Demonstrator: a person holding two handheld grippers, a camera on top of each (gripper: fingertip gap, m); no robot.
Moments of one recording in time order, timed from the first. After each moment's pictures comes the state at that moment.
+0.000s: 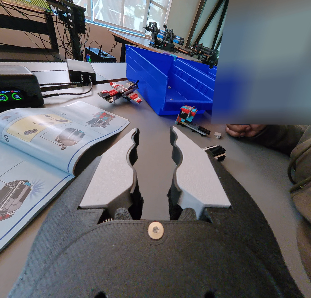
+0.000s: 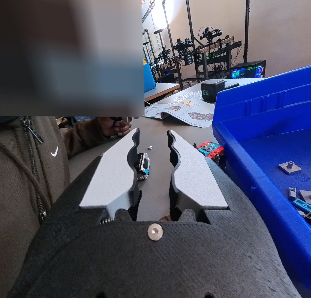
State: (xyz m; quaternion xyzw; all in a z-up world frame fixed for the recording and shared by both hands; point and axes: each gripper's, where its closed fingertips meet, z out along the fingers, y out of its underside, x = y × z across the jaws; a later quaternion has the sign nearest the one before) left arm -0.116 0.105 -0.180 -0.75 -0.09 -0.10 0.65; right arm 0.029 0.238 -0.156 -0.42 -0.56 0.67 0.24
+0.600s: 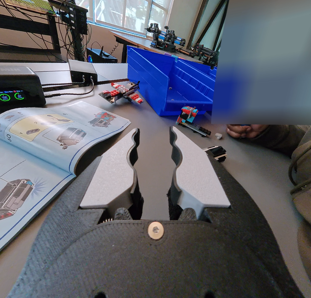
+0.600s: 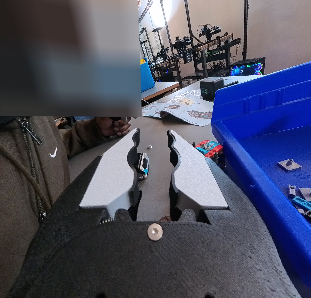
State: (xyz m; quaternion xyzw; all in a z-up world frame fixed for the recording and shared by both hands) left arm -0.117 0.104 -0.179 -0.75 -0.10 -0.10 0.65; right arm 0.027 0.239 -0.158 -0.43 -0.56 0.67 0.24
